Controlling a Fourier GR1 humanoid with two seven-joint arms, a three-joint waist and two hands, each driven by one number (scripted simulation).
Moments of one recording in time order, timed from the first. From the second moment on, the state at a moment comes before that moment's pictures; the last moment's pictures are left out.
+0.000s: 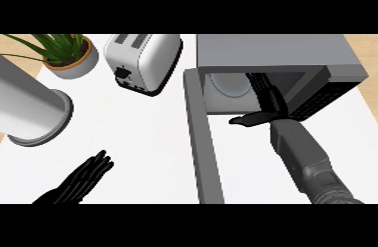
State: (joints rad) left arm 0.38 0.09 -0.01 -2.01 0.19 -0.69 -0.02; right arm -0.83 -0.11 -0.37 -0.17 0.13 0.24 -0.83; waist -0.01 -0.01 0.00
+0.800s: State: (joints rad) left arm 0.14 0.02 -0.12 -1.76 -0.10 -0.58 -0.08; right arm -0.33 -0.17 -0.28 -0.50 0.12 0.28 -0.88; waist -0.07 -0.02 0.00
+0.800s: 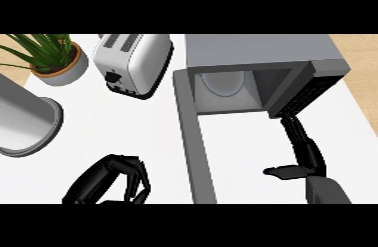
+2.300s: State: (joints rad) left arm -0.33 0.02 -0.88 -1.23 0.04 0.22 -0.14; right arm 0.30 -0.35 -0.17 -1.62 -0.41 0.62 -0.47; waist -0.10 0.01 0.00
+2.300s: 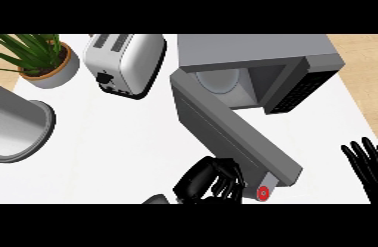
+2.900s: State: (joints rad) left arm -0.58 0.01 -0.97 -1.14 0.24 0.52 -0.13; right arm 0.30 -0.40 -0.11 -1.84 -0.54 0.65 -0.33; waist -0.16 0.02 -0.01
